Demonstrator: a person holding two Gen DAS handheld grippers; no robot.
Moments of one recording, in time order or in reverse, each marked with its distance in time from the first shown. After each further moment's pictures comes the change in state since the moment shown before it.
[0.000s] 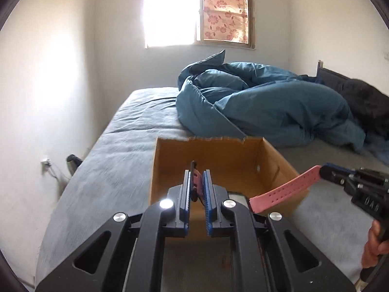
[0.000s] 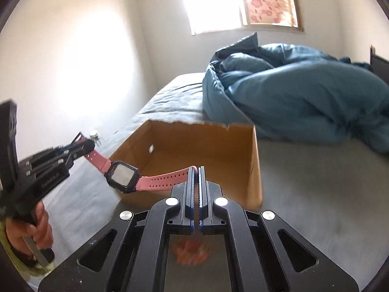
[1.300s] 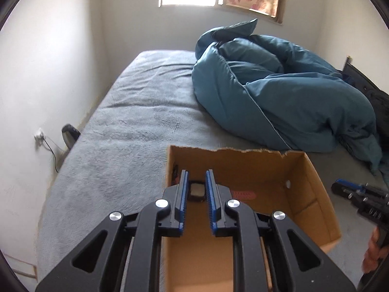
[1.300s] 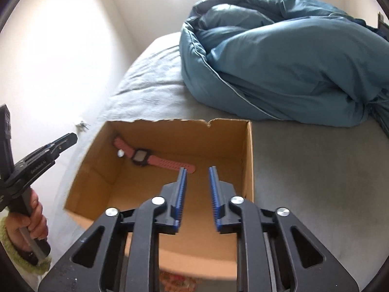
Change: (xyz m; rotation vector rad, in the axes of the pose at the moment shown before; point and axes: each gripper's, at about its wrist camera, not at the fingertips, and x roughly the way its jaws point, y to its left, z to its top) left arm 0.111 0.051 0.054 -0.093 0.222 0.037; right arm 0.104 -0.048 0.061 0.130 0.283 0.004
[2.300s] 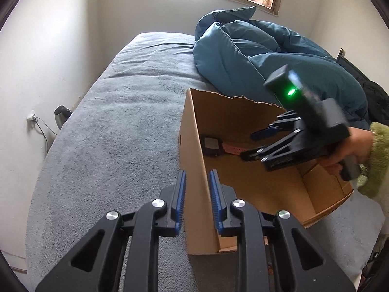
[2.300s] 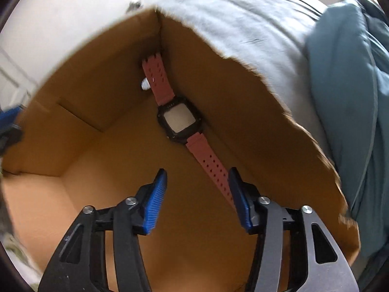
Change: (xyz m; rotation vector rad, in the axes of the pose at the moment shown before) left arm 0.011 0.044 -0.067 -0.027 0.071 -0.082; right arm 0.215 0.122 0.031 -0.738 0.449 0.099
